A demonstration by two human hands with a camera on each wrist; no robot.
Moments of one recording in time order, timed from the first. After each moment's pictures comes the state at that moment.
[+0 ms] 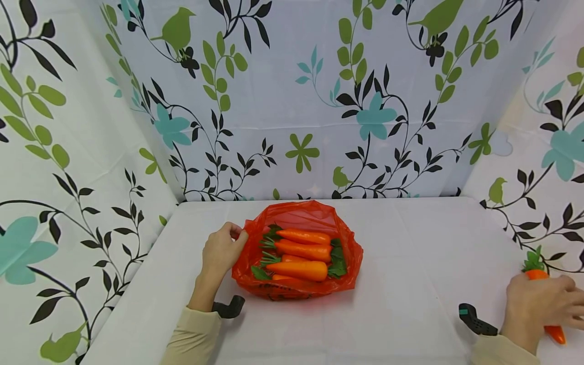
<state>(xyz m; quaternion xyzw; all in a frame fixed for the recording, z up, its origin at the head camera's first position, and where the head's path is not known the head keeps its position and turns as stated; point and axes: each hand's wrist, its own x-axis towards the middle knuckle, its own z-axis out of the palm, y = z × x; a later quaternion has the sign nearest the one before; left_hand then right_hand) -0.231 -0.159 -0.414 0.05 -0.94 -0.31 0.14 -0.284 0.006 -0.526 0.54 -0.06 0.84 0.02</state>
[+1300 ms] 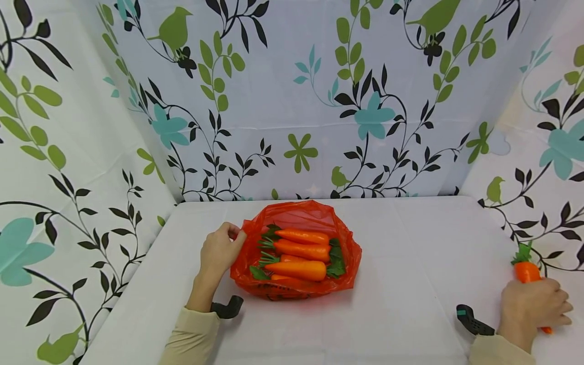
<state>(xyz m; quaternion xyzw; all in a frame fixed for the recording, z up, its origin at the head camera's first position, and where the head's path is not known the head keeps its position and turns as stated) -0.233 -0.160 -0.415 0.05 -0.94 -0.31 0.15 -0.256 0.018 -0.519 0.36 -0.08 0.93 -0.05</state>
